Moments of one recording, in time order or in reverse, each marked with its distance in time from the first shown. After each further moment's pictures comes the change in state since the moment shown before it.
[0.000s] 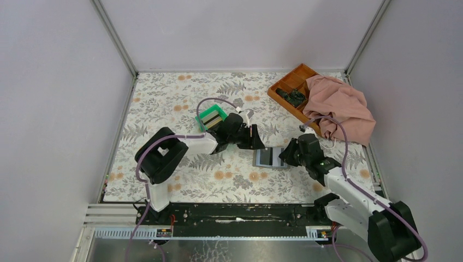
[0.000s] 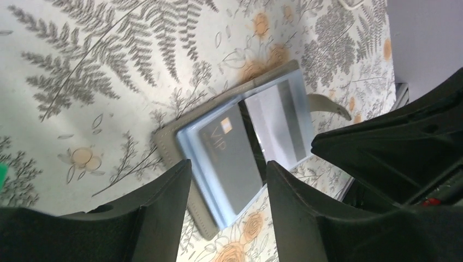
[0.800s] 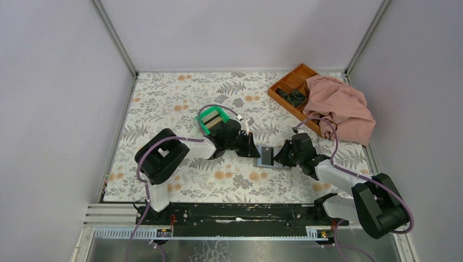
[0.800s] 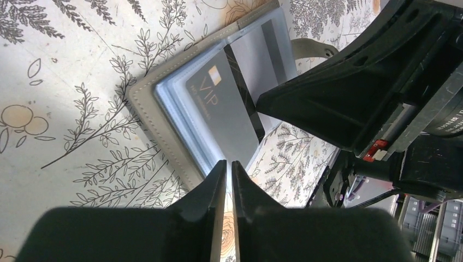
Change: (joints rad) left arm -0.001 -0.014 -0.108 0.077 0.121 -0.011; right arm 0.000 0.275 -0.030 0.225 -0.090 0.034
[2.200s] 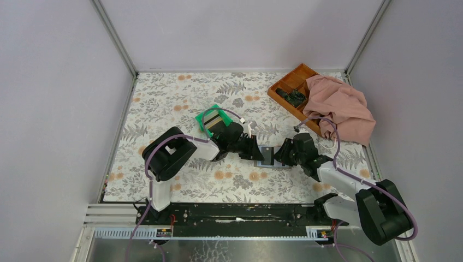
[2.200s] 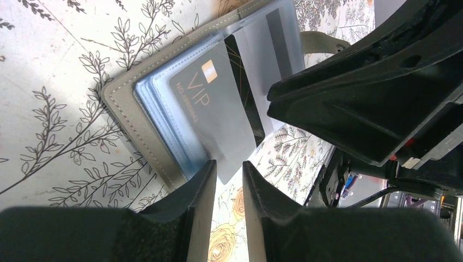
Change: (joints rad) left arm -0.016 0.077 0.000 0.093 0.037 -0.047; right arm -0.007 -0.069 -0.001 -0.023 0.008 -0.016
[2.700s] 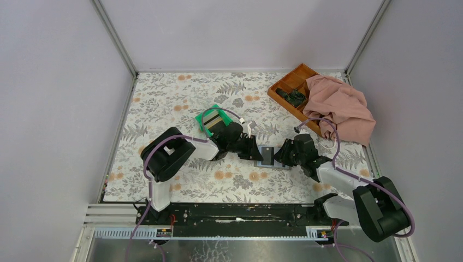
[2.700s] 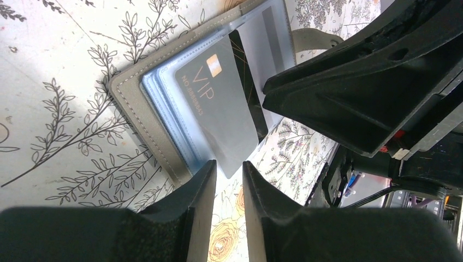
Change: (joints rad) left arm 0.003 -0.015 0.000 -0.033 -0.003 0.012; right arm -0.013 0.036 -0.025 0.059 -0.013 0.000
